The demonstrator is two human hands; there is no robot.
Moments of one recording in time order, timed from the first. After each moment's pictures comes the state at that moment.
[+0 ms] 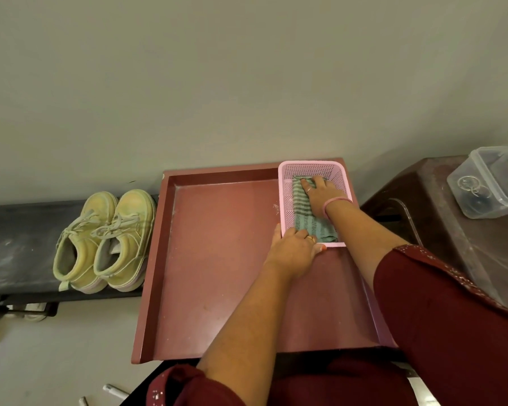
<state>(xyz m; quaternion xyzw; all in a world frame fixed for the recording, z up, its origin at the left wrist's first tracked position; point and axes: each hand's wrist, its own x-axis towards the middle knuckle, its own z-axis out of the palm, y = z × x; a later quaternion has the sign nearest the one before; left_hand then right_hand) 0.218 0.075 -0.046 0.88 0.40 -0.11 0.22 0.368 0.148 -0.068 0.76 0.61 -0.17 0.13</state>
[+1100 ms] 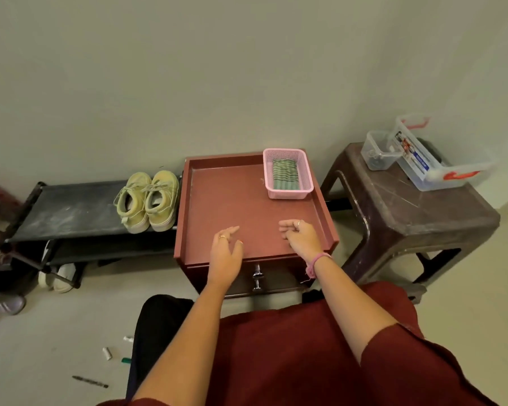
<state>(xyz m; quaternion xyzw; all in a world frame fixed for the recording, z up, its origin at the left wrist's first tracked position) 0.025 -0.128 0.017 0.65 0.54 0.31 0.44 0.217 -0.148 0.014 0.74 0.36 -0.38 -0.43</state>
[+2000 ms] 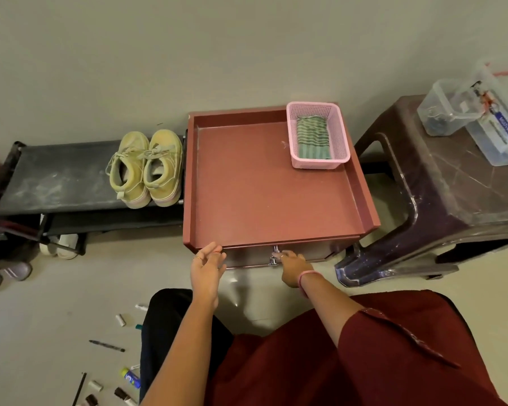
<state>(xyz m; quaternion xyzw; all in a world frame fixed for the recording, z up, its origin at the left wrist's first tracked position) -0.040 -0.110 -0.062 0.24 0.64 0.38 0.62 0.160 -0.140 -0.123 0.73 0.54 -0.41 0.09</state>
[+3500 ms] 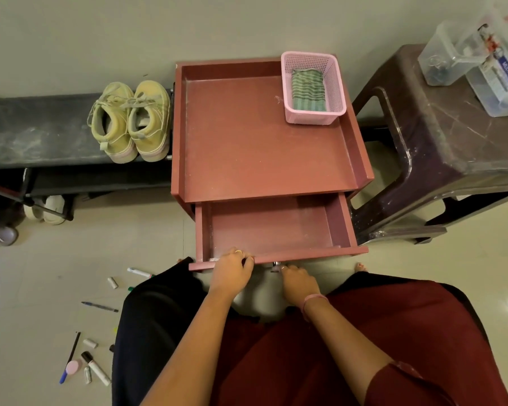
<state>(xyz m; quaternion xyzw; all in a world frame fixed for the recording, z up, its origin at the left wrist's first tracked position) -0.031 -0.195 -0.112 0.73 0.56 0.00 0.39 0.123 -0.272 -0.132 0.74 0.54 -0.38 0.11</state>
